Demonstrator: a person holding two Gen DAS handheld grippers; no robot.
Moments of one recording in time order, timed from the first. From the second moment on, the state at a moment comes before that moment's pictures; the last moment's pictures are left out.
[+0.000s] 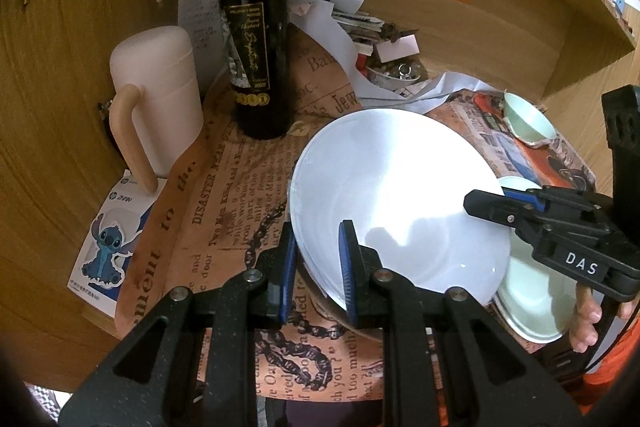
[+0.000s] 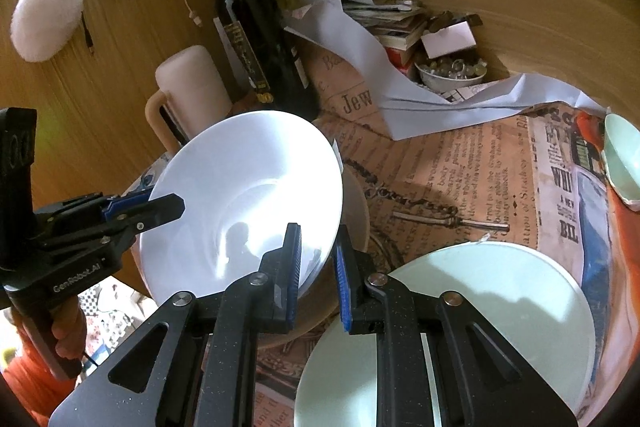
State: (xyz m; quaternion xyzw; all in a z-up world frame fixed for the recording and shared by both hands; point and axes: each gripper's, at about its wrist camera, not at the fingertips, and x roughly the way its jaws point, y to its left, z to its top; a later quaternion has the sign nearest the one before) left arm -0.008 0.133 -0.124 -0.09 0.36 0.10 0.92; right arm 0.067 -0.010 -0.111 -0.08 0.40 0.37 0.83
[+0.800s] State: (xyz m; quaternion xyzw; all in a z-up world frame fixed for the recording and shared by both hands) left arm 0.002 0.130 -0.134 -0.04 0.36 0.12 0.92; right arm 0.060 0.005 -0.117 -0.14 0.39 0.37 0.83
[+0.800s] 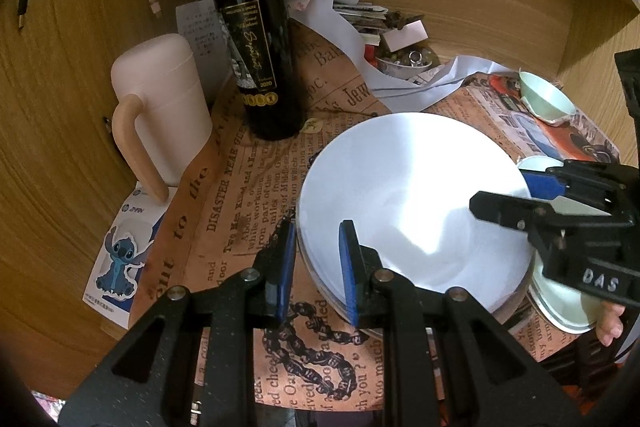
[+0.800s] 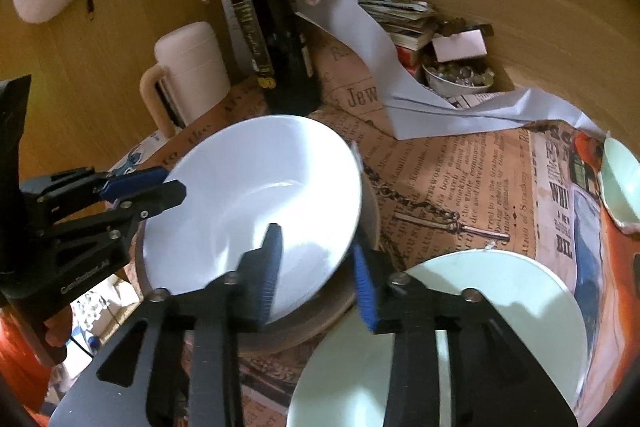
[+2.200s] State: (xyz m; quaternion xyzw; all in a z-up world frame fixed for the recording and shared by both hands) left arm 0.146 0.002 -0.029 -0.01 0.30 -0.01 0.95; right arm 0.176 -0.216 -0.032 -0.01 0.29 0.11 0.95
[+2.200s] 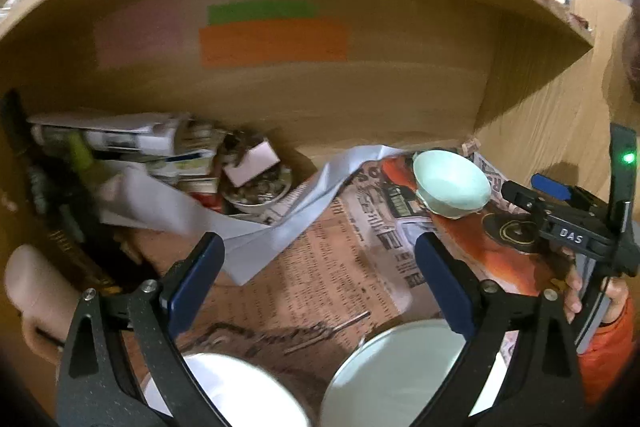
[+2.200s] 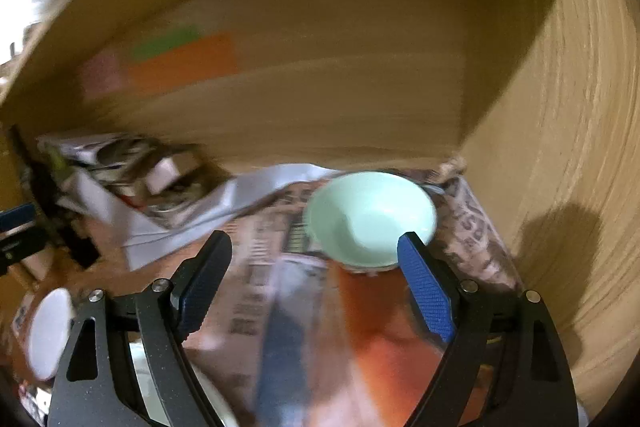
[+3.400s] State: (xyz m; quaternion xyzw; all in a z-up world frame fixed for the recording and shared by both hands) left arm 0.315 -0.066 -0.113 0.05 0.45 -0.07 0.89; right arm 0.264 -0.247 -0.122 0.01 0.43 0.13 0.89
